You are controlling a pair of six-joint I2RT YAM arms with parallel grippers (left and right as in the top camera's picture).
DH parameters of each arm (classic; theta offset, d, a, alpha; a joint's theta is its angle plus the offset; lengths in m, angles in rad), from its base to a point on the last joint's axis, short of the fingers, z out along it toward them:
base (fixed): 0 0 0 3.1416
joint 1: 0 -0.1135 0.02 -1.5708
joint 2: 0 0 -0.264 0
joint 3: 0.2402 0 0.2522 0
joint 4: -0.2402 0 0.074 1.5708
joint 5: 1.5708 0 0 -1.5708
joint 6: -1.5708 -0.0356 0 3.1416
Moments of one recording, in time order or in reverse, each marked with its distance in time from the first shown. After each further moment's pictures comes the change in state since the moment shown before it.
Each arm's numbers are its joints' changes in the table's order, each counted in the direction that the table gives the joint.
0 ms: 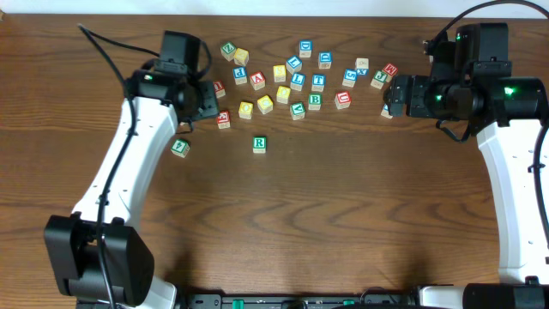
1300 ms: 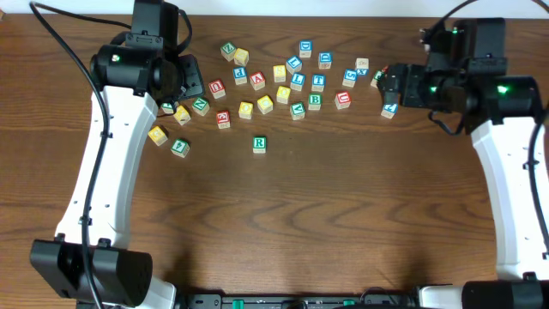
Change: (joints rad) left arm -0.029 0.005 0.285 -0.224 -0.036 0.000; right arm -0.041 -0.026 0.000 0.117 -0.040 -0.058
